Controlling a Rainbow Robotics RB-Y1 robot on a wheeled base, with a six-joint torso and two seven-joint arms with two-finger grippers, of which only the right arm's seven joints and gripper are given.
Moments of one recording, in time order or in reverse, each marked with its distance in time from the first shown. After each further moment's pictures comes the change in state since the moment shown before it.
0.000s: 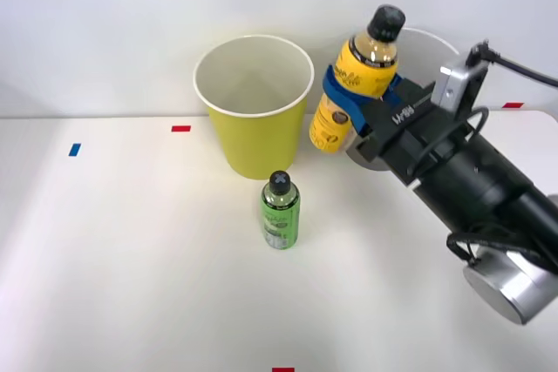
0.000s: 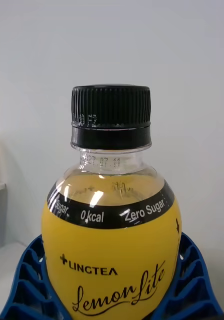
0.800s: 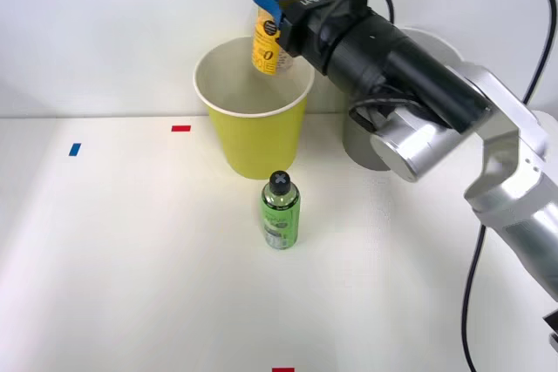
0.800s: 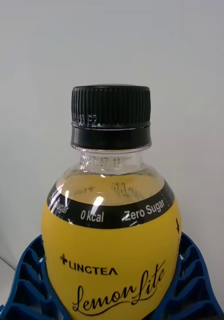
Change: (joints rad) arm -0.557 0.224 0.097 0.464 0.030 0.236 -0.084
